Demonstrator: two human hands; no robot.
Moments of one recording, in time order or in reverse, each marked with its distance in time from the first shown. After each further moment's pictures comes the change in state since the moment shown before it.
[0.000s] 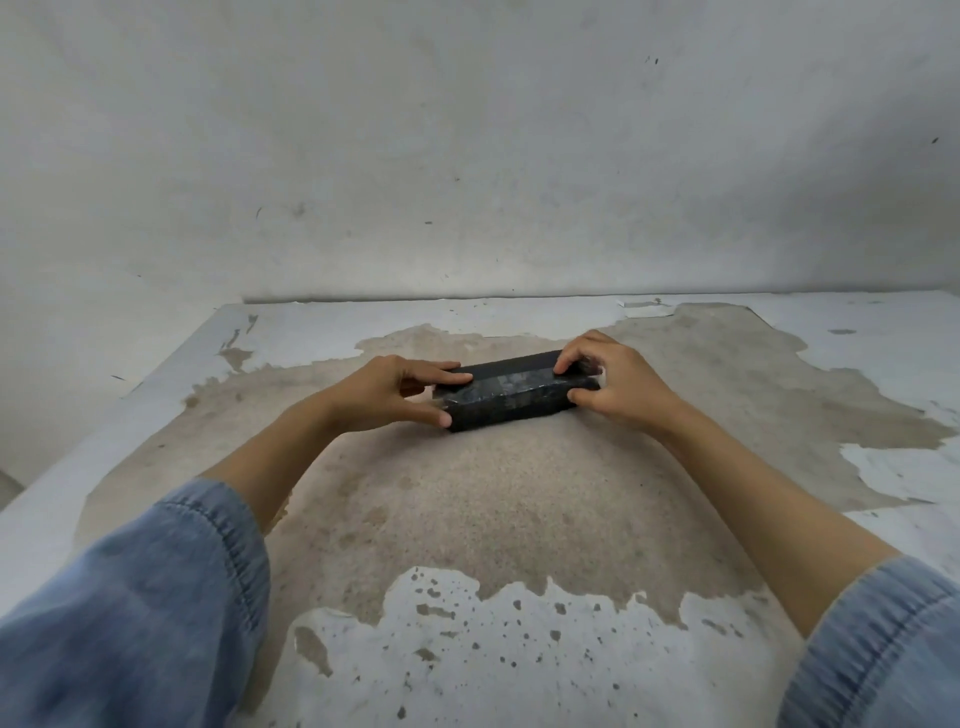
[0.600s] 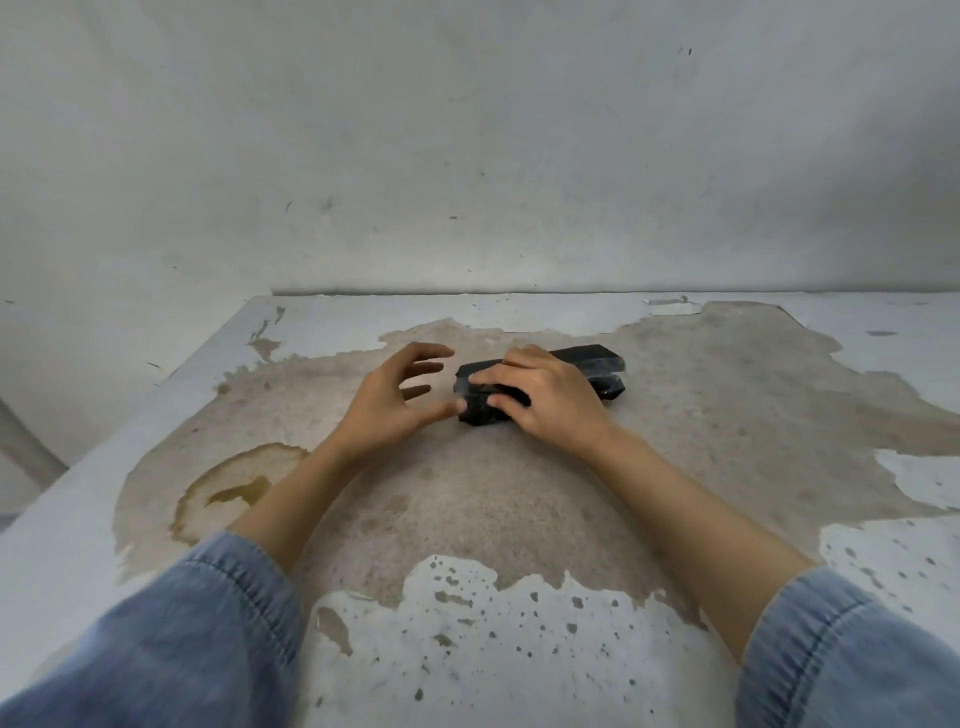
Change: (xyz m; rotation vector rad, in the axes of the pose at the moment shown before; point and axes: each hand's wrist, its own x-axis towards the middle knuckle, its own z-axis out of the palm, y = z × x) left_hand -0.030 0.001 0.034 -0.241 0.524 -0.005; right_hand 0.014 -0.055 0.067 -0.242 0.129 -0.394
